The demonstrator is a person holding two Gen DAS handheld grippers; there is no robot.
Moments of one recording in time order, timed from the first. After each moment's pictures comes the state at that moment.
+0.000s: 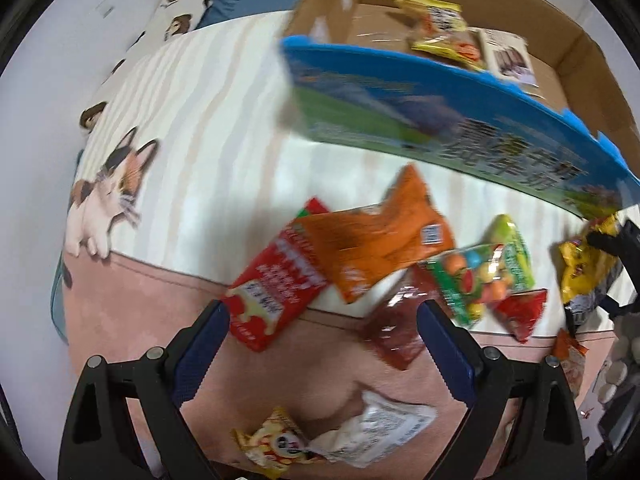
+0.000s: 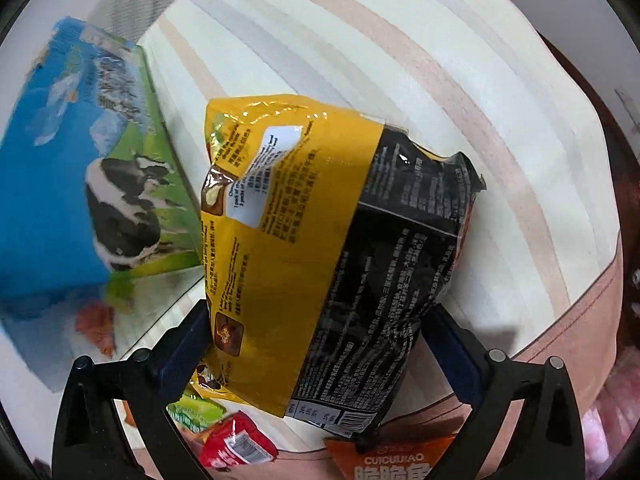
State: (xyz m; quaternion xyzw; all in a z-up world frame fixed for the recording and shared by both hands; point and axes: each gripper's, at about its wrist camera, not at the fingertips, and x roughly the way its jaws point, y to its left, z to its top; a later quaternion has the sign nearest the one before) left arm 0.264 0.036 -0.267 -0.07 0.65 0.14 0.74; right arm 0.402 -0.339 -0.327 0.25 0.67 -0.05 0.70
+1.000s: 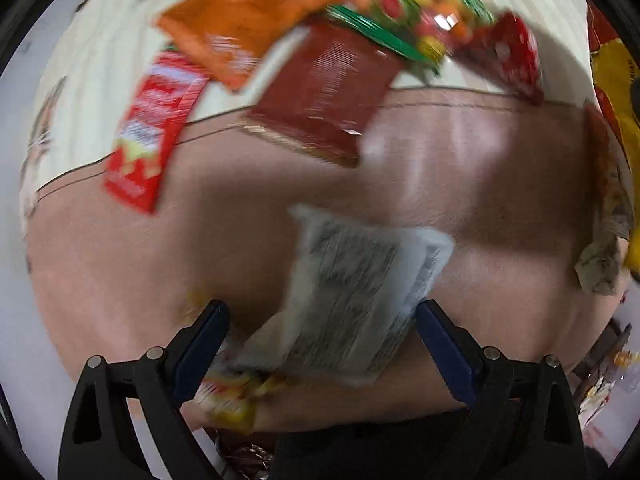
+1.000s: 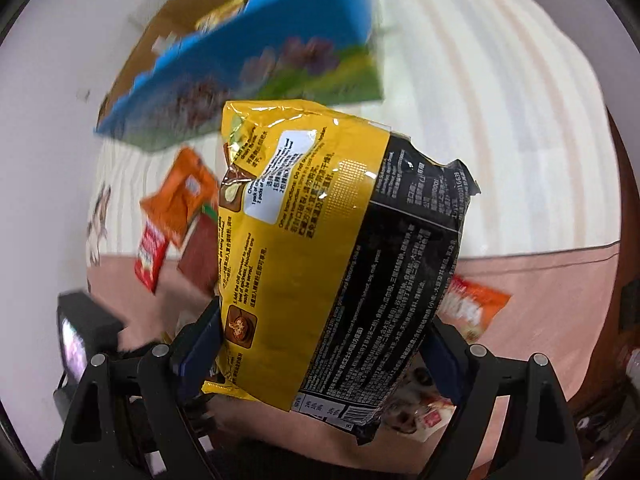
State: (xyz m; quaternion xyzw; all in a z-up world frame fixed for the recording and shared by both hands) left arm 0.171 -0.044 -0.360 0.03 0.74 0.02 0.67; right arm 0.293 -0.254 -0.271 0.07 0.69 0.17 0.71
